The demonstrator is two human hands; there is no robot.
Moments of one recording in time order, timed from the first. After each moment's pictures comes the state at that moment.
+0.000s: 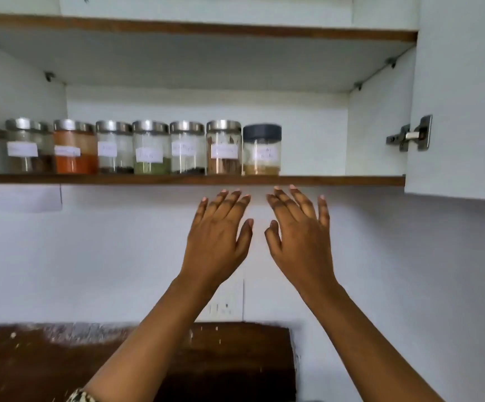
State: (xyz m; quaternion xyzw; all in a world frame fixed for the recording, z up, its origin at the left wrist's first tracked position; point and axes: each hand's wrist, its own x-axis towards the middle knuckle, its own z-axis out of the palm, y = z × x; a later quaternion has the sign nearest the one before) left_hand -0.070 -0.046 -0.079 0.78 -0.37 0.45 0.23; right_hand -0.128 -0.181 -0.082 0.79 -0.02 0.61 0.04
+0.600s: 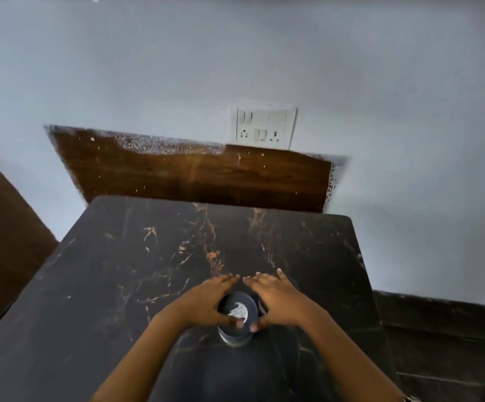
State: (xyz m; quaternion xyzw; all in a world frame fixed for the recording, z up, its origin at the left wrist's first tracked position) left_hand -0.174 0.120 -0.435 0.90 -0.34 -0.24 0.16; right_hand -0.219 -0.073 -0.432 0.97 0.13 -0.19 -0.09
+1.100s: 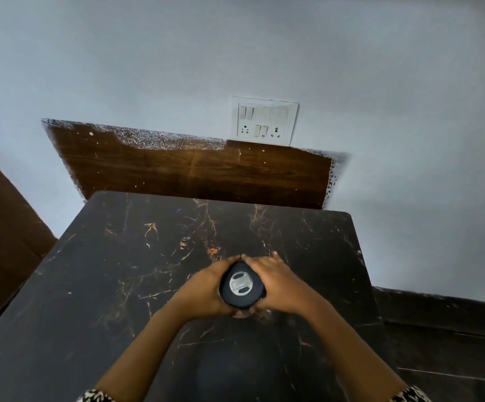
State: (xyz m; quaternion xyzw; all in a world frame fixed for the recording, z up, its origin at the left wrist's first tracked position) left_hand -0.173 0.126 -0.434 0.88 -0.32 -0.14 0.32; right_hand -0.215 -0.064 -0.412 0.97 0.12 -0.12 -0.17
